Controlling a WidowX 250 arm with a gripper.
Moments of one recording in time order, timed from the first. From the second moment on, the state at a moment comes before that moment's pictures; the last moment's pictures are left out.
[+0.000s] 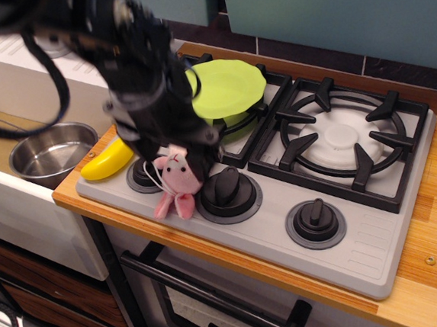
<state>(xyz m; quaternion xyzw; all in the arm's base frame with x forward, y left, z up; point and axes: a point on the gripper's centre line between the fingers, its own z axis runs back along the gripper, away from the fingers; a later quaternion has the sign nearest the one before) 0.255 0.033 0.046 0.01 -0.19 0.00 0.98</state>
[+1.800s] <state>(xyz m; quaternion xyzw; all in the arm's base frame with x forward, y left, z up) 0.247 0.043 0.025 0.02 -0.26 -0.01 0.96</state>
